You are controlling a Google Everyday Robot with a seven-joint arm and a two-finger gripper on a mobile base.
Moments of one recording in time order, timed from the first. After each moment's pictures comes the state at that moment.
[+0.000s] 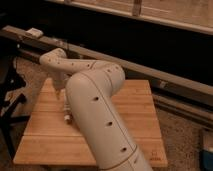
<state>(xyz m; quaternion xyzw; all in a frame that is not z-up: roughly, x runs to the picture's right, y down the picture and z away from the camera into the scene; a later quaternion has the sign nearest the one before) -0.242 0.052 0.886 -0.33 0.22 0.51 0.76</state>
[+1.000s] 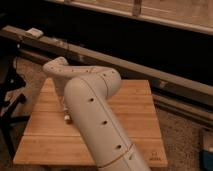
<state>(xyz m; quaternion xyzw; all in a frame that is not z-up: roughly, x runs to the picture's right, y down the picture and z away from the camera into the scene) -0.236 0.089 0.918 -0.33 0.25 0.51 0.75</state>
